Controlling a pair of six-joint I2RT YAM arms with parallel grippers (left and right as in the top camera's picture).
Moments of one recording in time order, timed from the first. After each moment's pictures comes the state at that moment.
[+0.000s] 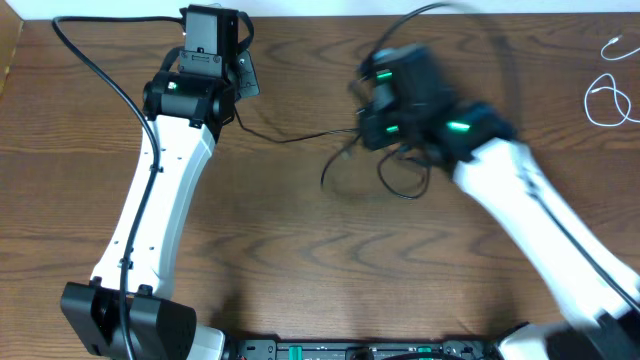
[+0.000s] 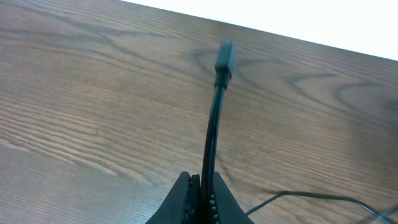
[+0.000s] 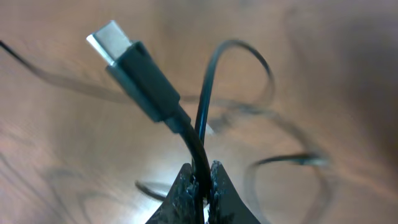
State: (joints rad) left arm -0.19 1.64 1.63 -0.83 -0.24 -0.33; right arm 0.50 1.55 1.54 -0.77 -0.10 0.23
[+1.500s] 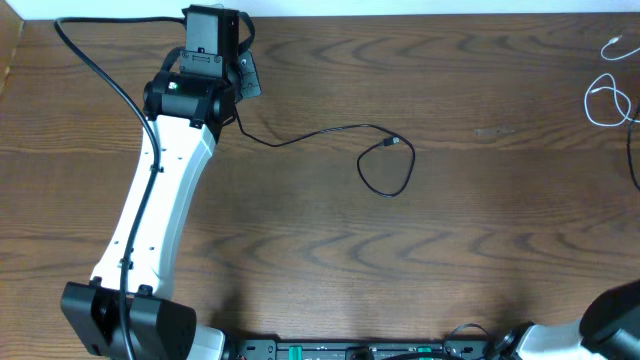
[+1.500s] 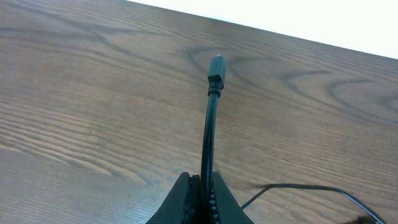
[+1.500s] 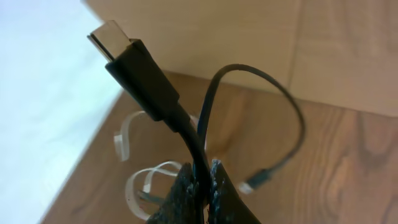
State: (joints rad) left arm -0.19 1.64 1.63 -0.83 -0.22 -0.33; right arm -0.64 1.64 1.54 -0.49 0.28 0.55
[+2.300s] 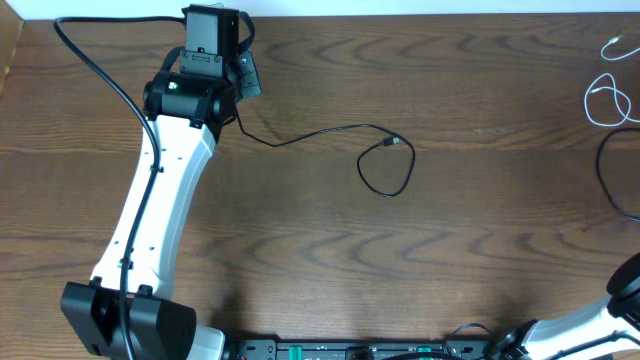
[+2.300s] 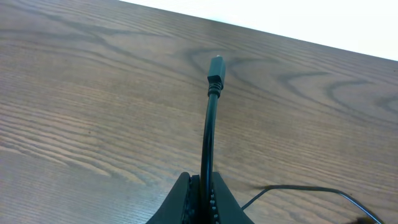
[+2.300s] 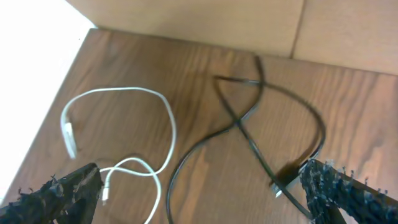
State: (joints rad) left arm -0.19 1.64 1.63 -0.82 -0.22 -0.33; right arm -0.74 1.85 1.54 -0.40 0.11 0.56
